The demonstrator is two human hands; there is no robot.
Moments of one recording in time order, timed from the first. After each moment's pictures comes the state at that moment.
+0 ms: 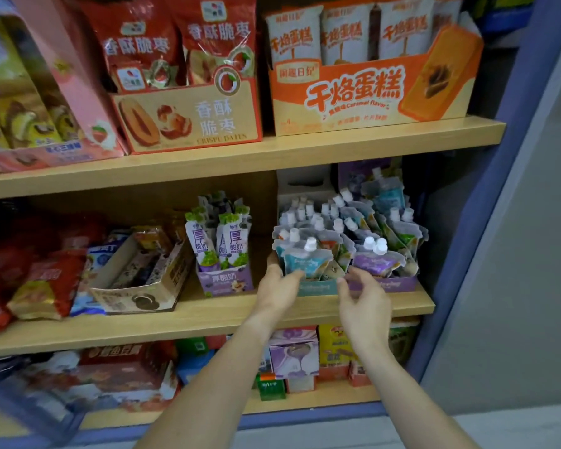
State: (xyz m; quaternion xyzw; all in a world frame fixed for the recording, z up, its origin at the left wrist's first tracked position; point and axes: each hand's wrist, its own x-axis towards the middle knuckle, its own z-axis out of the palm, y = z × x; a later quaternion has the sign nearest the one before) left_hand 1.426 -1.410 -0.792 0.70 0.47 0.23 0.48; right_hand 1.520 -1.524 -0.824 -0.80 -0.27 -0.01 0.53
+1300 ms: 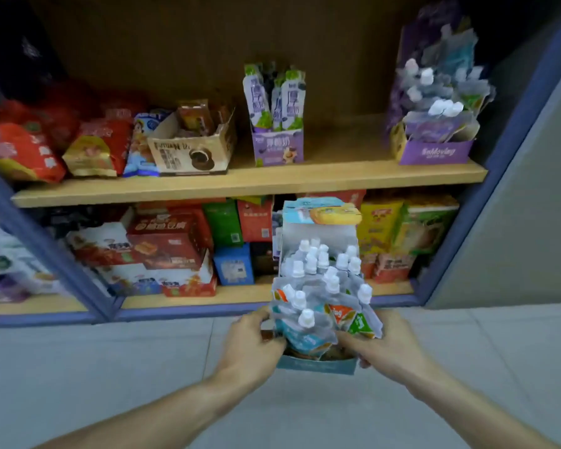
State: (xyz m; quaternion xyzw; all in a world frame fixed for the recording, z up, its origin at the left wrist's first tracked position) left_hand 1.145 -1.533 -0.968 0.75 0.46 0.16 0.44; right_hand 1.328 -1.665 -0.955 -0.79 -0.37 0.30 0.37
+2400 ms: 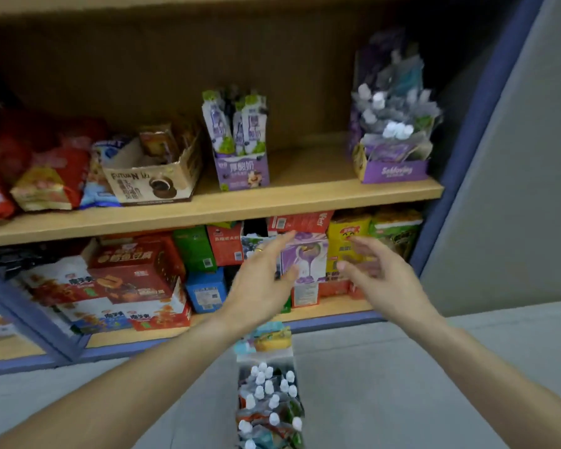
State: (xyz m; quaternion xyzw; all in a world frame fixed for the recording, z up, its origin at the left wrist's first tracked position) left_hand 1.237 -1.490 -0.902 0.88 0.29 0.21 0.30; right_hand 1.405 -1.632 -0.912 -0.79 -0.38 0.13 0.46
